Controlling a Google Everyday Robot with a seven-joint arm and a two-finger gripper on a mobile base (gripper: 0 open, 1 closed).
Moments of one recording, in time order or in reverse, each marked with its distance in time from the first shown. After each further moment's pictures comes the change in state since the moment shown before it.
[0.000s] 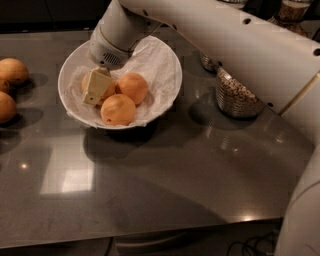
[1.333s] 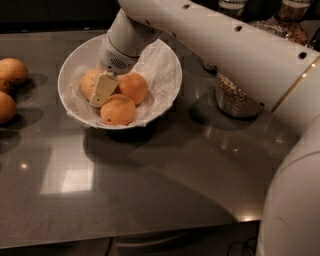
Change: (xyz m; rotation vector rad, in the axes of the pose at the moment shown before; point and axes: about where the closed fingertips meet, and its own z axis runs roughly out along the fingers) arm 0.035 -0.014 0.020 -0.005 0.052 0.083
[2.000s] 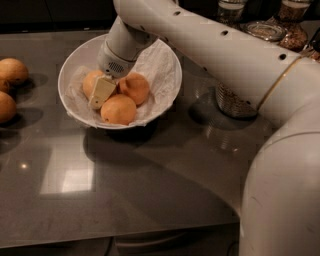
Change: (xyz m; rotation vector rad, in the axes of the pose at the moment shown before) arm 0.006 -0.006 0.024 -0.033 0.015 0.028
